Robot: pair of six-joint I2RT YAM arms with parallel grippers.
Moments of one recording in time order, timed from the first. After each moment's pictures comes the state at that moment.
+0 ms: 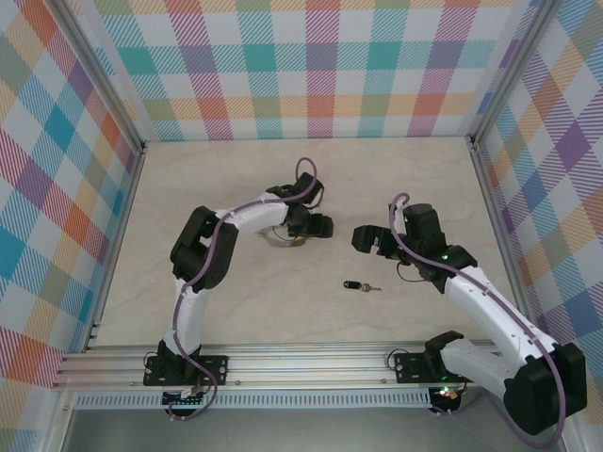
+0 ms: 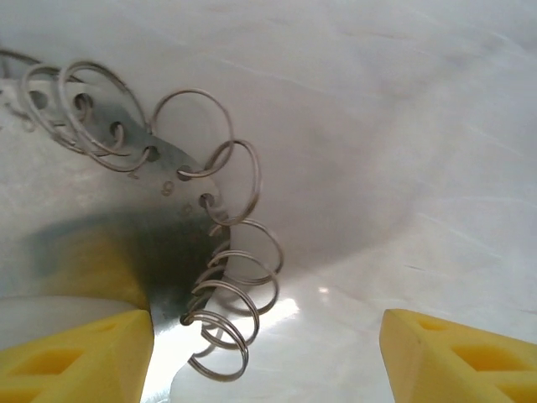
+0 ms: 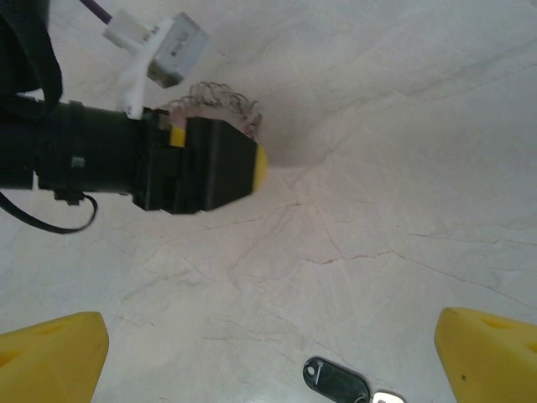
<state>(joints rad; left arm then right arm) -0.67 2.14 1.60 -0.60 0.18 -0.50 0.41 0.99 0.73 -0.45 -0.22 0.53</state>
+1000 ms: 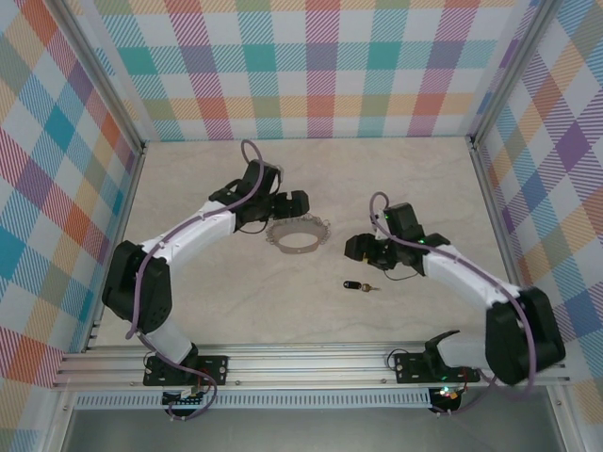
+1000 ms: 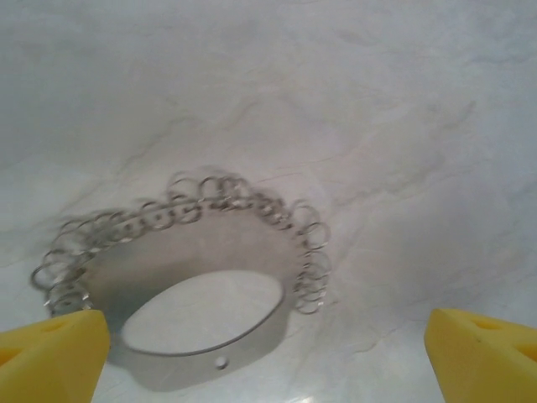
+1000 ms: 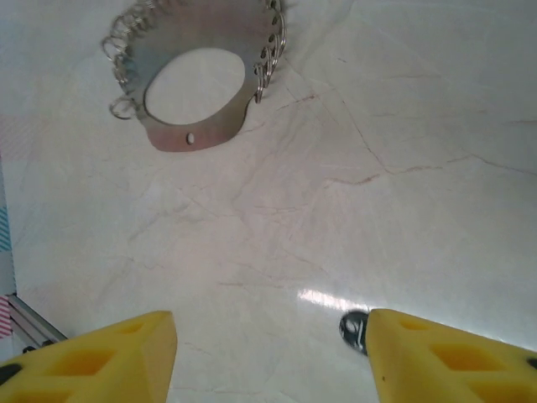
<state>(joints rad) -0.51 1.65 1.26 -0.44 0.09 -0.56 0.42 1.33 0.75 -0.38 -0.45 0.62</state>
